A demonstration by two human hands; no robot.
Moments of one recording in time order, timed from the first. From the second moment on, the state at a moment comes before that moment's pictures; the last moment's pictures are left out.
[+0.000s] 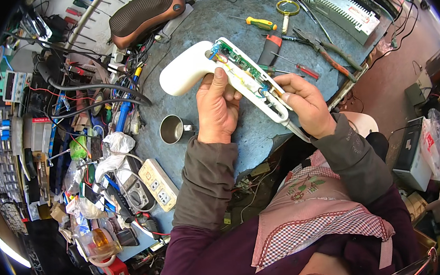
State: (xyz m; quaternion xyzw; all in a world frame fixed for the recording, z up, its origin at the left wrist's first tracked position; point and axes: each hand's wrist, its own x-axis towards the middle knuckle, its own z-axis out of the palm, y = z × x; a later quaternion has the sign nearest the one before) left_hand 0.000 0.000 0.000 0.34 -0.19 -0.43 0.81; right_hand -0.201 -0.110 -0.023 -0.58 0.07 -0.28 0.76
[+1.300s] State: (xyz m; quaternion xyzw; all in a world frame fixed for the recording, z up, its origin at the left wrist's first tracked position) left_hand 0.000 0.006 0.005 0.39 -0.20 -0.39 0.81; right_hand -0.204 -0.109 -0.019 -0.55 0.04 -0.26 0.79
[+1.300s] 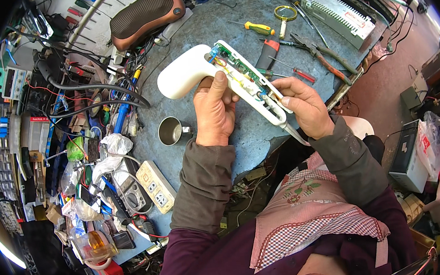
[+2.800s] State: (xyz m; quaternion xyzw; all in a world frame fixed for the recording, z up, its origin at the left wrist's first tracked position) left_hand -0.007 0.005 0.015 0.40 -0.20 -0.38 0.81; right_hand -0.206 -0.108 -0.021 -0.54 0.02 -0.27 0.80
